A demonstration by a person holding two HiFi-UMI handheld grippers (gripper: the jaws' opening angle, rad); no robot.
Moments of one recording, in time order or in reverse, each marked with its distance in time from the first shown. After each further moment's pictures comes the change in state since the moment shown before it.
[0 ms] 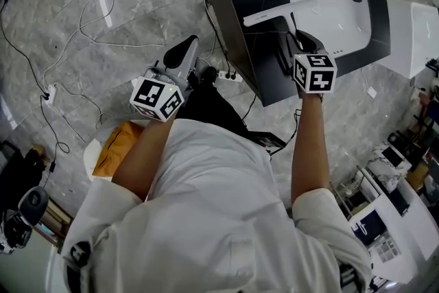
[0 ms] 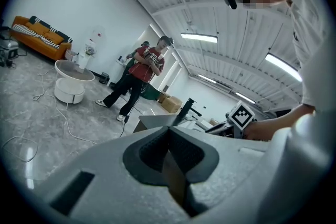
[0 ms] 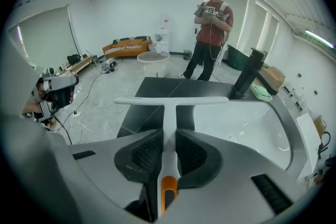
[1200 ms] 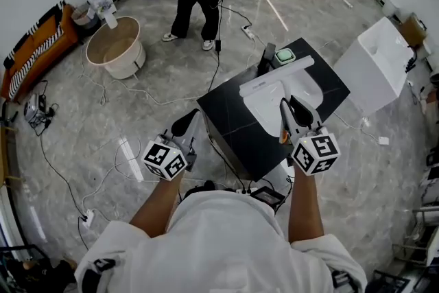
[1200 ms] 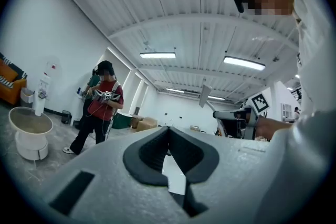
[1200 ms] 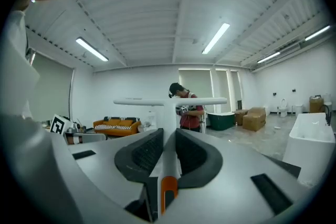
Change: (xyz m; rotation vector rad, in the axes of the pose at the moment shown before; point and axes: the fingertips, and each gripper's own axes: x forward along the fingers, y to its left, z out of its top) left arm -0.009 -0.180 0.192 0.324 -0.193 -0.290; right arm -0.343 -0.018 0.121 0.199 -0.897 -0.114
